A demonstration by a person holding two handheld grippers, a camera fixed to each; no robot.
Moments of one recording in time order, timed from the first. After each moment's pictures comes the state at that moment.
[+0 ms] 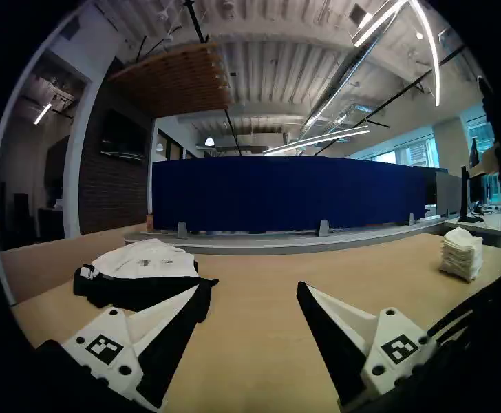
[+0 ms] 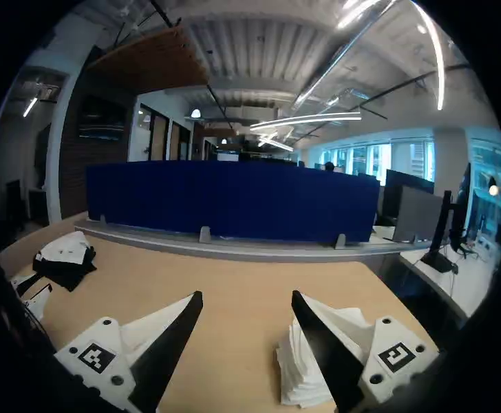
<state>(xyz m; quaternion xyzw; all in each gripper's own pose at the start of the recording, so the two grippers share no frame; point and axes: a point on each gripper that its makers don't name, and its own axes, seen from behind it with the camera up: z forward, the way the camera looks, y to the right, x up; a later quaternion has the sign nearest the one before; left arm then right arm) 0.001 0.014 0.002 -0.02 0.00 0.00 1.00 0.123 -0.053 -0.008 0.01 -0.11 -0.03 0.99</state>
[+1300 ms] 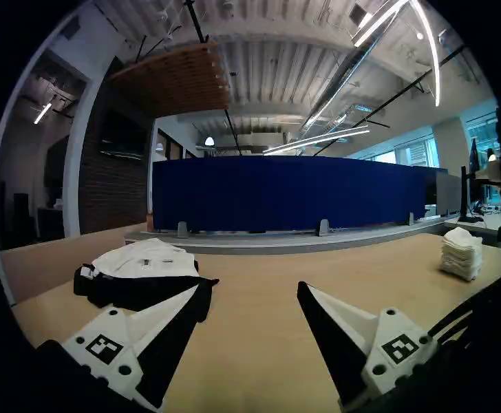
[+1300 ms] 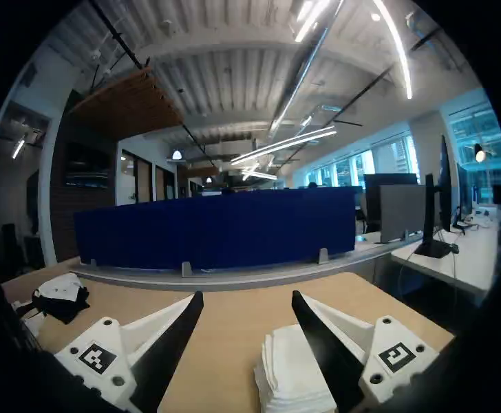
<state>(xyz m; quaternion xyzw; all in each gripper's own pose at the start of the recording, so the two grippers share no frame) 0.001 0.012 -0.001 -0.02 0.00 0.00 1.00 0.126 0.014 -0.011 -0.01 -0.01 0.04 1.00</state>
